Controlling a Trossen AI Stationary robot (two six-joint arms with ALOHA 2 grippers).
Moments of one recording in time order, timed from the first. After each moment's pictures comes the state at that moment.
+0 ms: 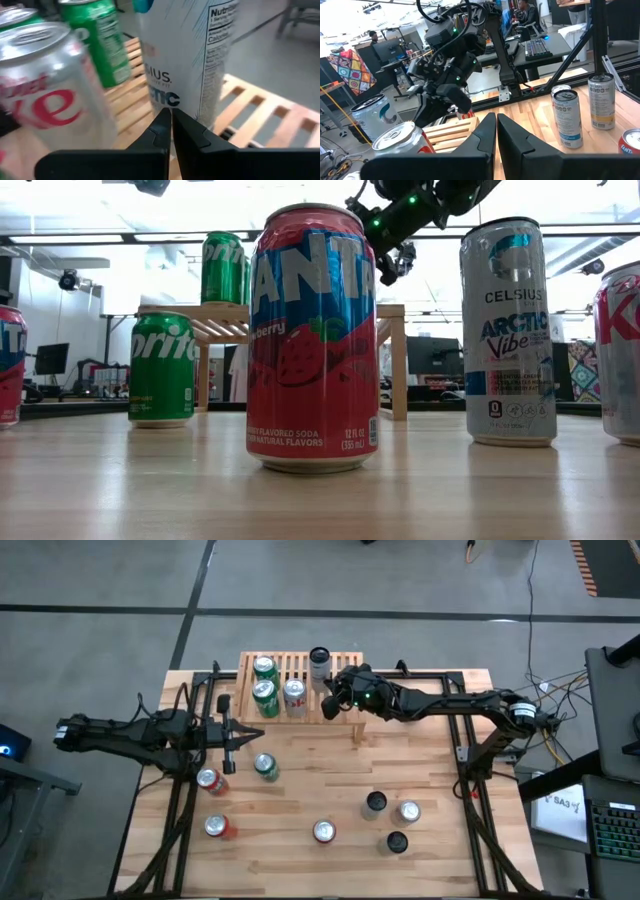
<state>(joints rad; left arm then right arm) -0.10 0.64 0.63 -0.02 -0.21 0.31 -0.27 1.62 1.19 0.11 0.37 0.25</state>
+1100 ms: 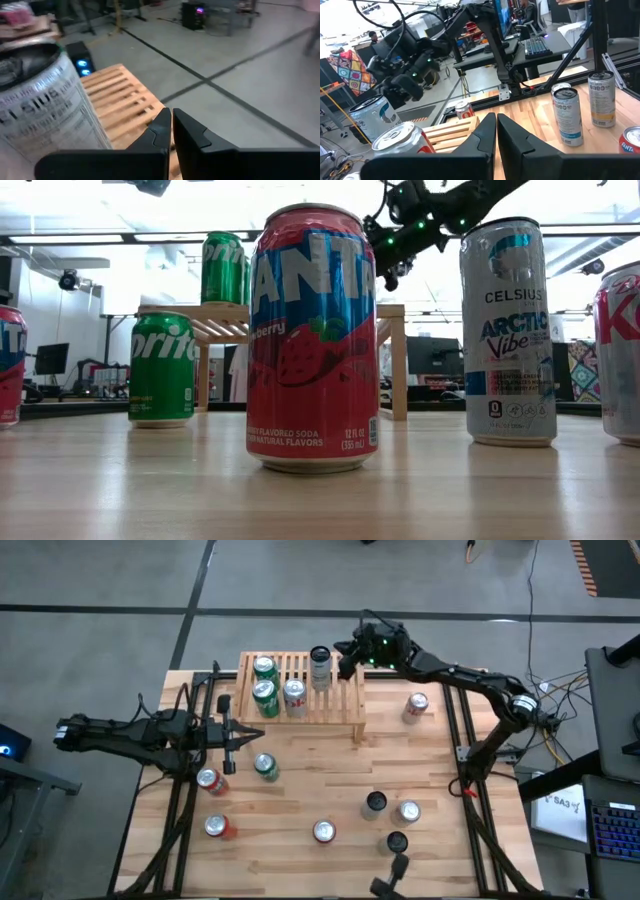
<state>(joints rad) -0.10 0.64 0.63 -0.02 -0.21 0.32 -0.64 1.65 1.30 0.13 -0.14 0.08</state>
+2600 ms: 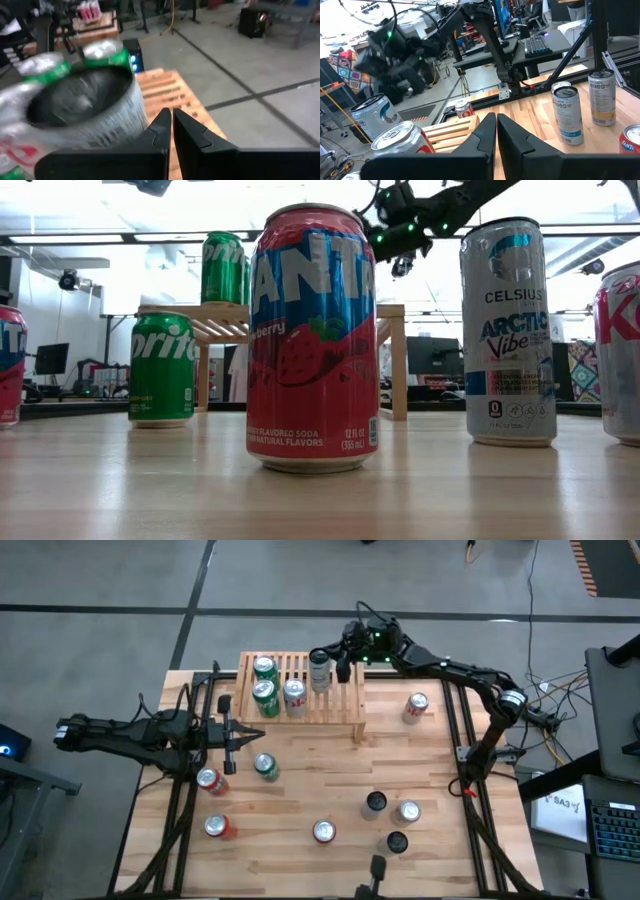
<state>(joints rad) -0.10 0.64 0.63 -0.02 -0.21 0.32 -0.64 1.72 1.42 0.11 -0.41 0.01</state>
